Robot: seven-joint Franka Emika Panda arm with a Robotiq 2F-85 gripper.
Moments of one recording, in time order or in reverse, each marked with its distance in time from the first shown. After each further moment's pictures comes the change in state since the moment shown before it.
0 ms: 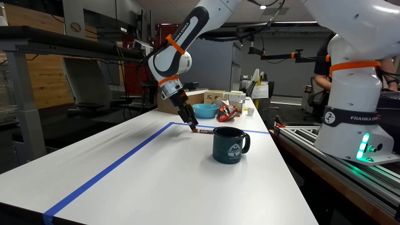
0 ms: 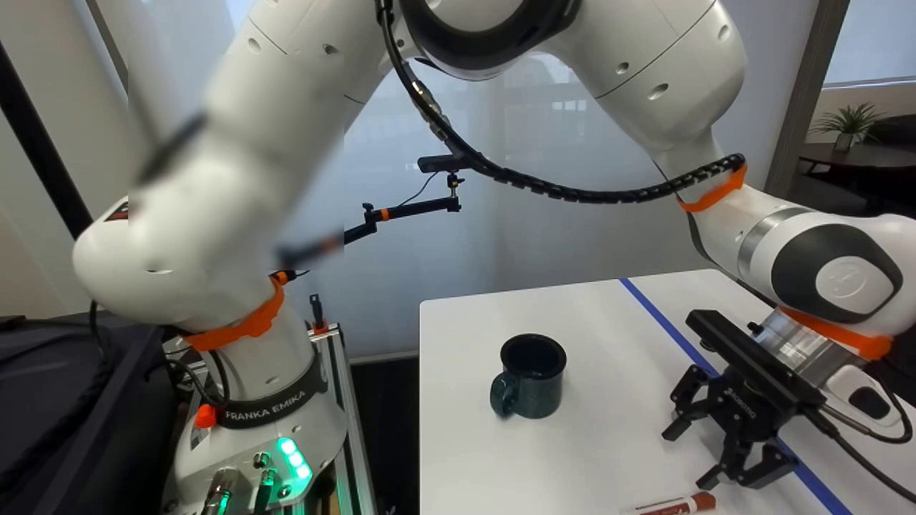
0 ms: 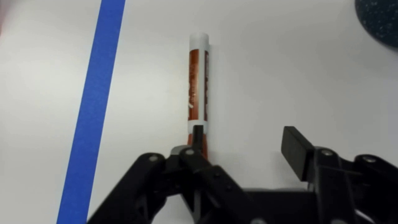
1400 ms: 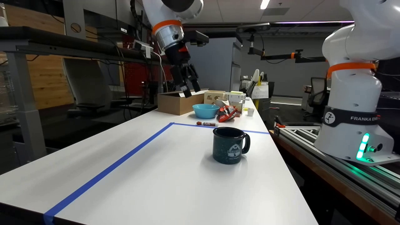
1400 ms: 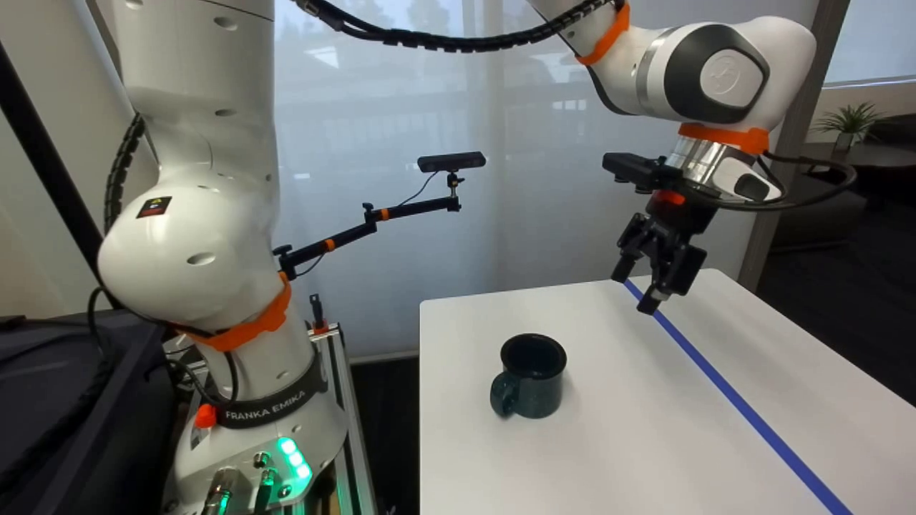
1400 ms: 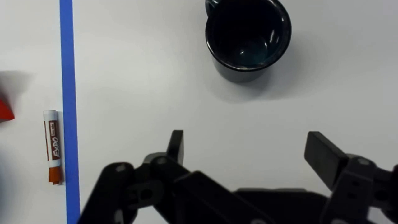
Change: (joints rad) arm 0.204 -0.489 0.044 -0.308 0.005 -0.038 0.412
